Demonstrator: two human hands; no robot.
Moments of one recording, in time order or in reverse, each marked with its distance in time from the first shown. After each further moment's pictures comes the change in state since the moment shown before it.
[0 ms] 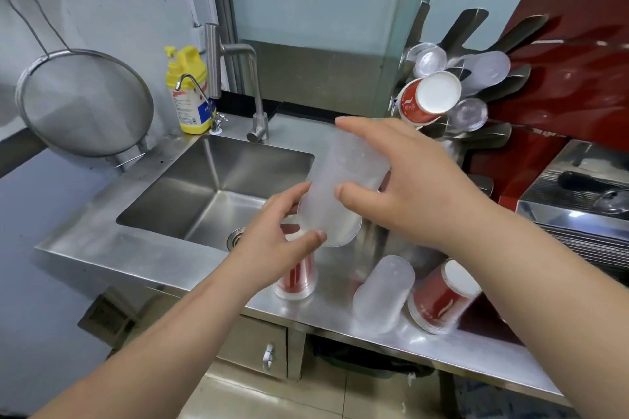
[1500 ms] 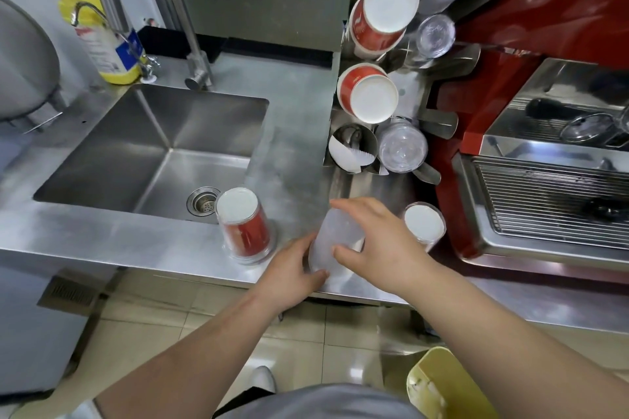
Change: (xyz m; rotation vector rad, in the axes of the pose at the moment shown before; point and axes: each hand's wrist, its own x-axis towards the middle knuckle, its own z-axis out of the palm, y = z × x) left_hand -0.017 -0.123 0.135 0.143 -0.341 -0.196; right_hand -0.096 0.123 0.116 0.148 -0.196 0.332
